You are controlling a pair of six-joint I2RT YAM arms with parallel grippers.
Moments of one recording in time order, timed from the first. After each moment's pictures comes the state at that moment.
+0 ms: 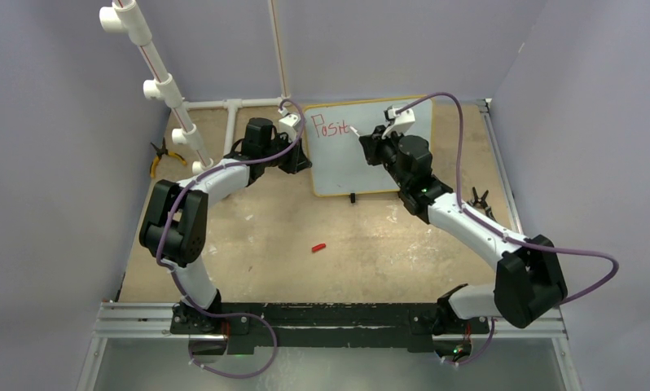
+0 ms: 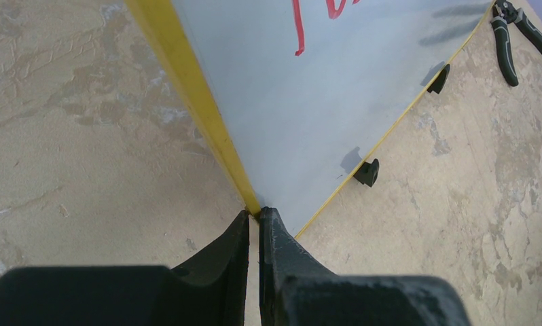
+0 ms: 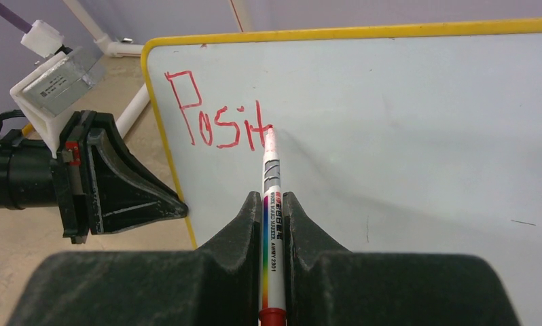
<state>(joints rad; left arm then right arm) -0.34 1.78 1.16 0.06 0.53 -0.07 0.51 1.35 0.91 0.35 0.12 0.22</state>
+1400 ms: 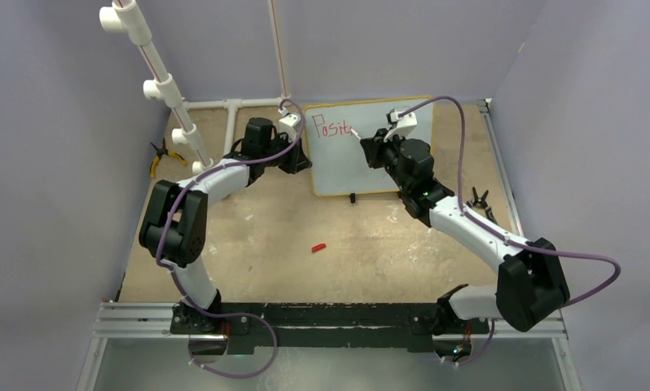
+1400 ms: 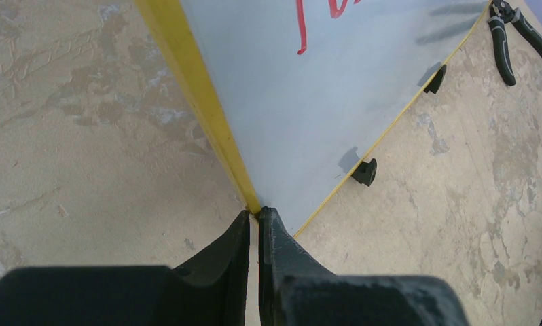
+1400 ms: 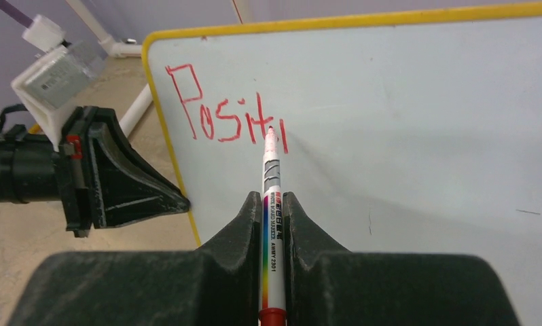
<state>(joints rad) -0.34 1.77 1.16 0.06 0.53 -0.07 0.51 1.34 0.88 0.35 0.12 0.24</state>
